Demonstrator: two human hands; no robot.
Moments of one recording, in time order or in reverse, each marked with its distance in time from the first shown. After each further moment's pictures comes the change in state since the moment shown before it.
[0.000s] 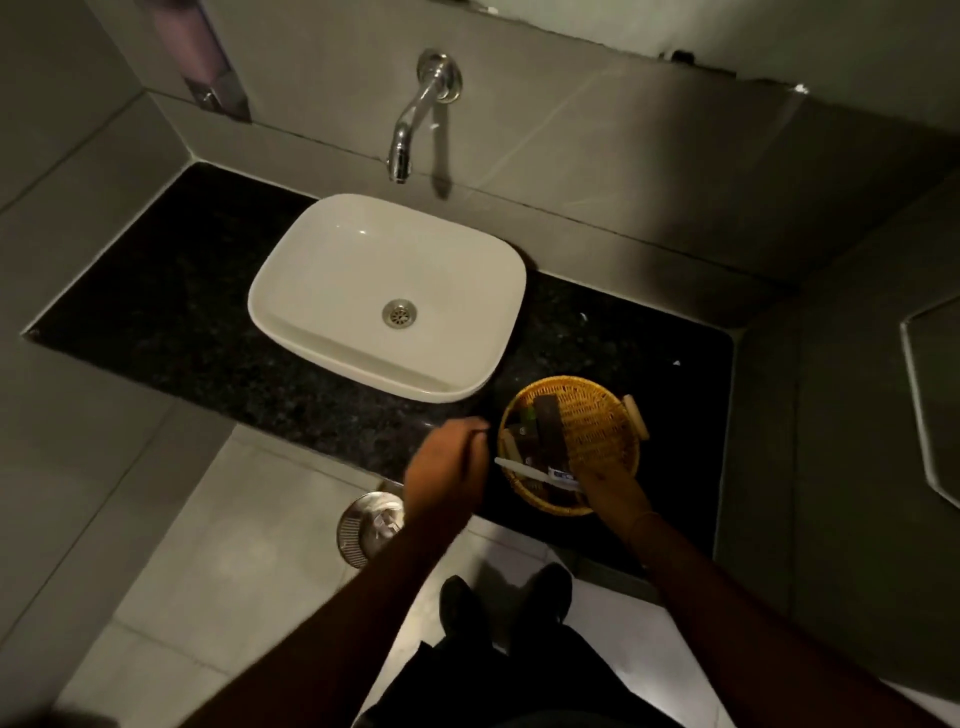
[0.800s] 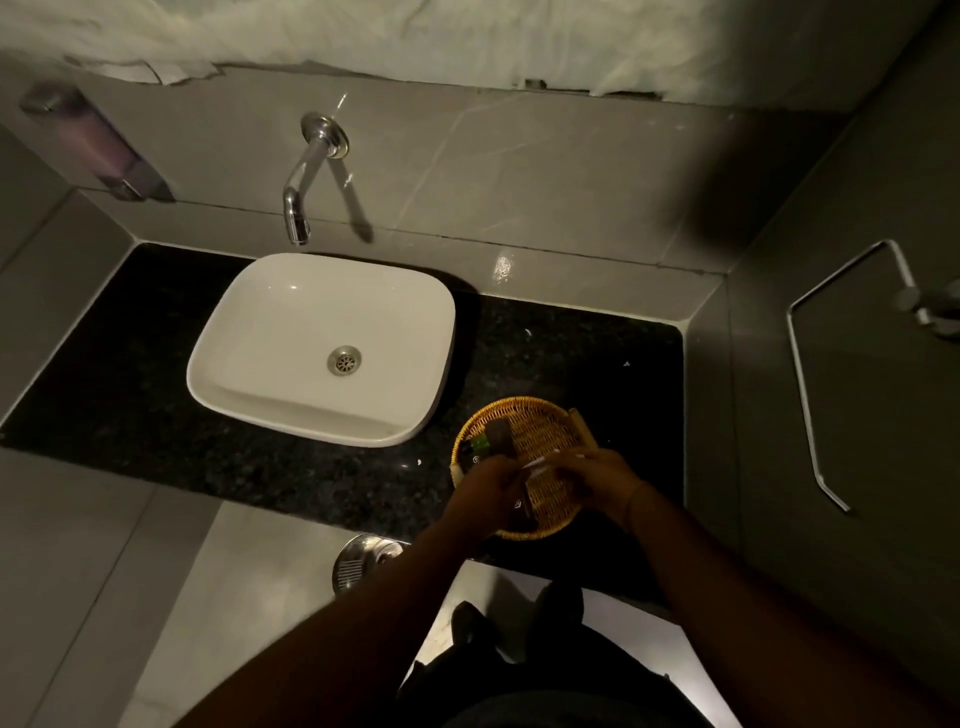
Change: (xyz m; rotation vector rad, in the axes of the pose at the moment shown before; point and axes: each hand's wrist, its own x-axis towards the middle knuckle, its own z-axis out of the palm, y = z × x) left_hand 0.045 0.074 0.095 -0.019 -0.717 -0.129; right_hand 0.058 0.012 -0.068 0.543 -0.189 0.195
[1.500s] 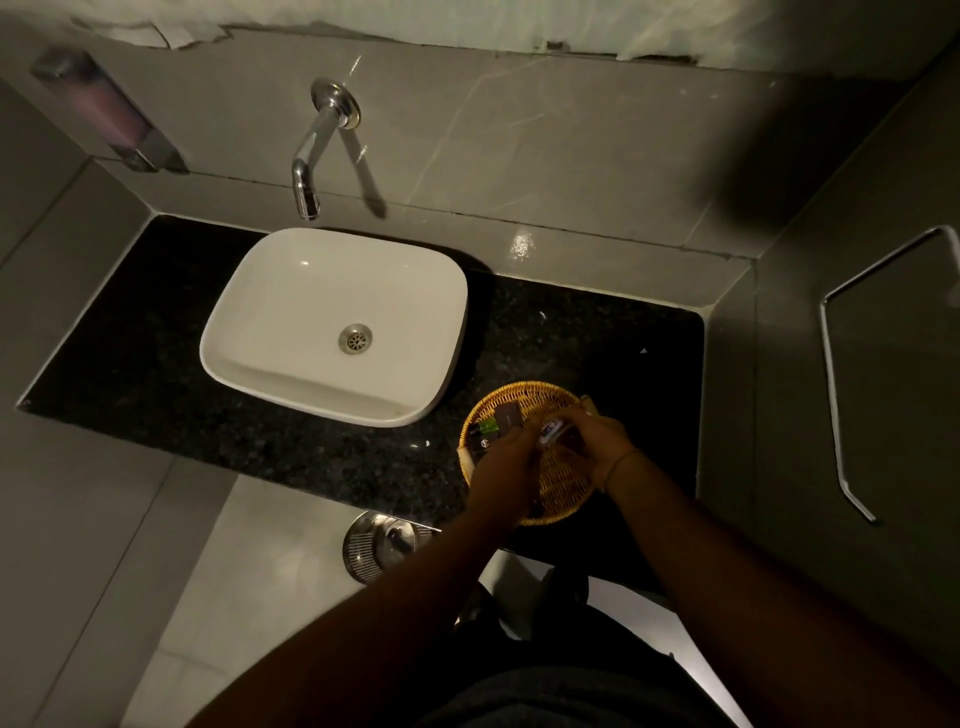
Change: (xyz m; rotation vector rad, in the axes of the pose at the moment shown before) left_hand 0.007 0.016 0.021 0.198 0.204 0.056; right_hand 0.022 -0.034 0.024 0.270 0.113 0.051
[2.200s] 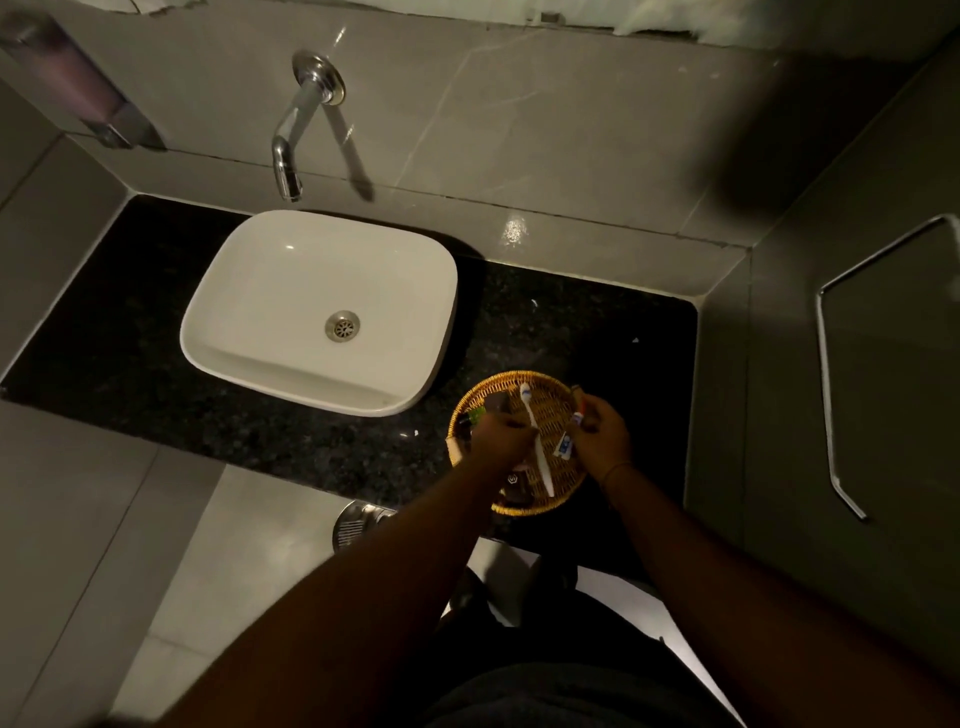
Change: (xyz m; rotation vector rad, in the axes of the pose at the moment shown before) left_hand 0.050 -0.004 0.003 -0.646 -0.151 -0.546; right_hand 0.001 0.020 -0.022 -0.404 0.141 -0.411
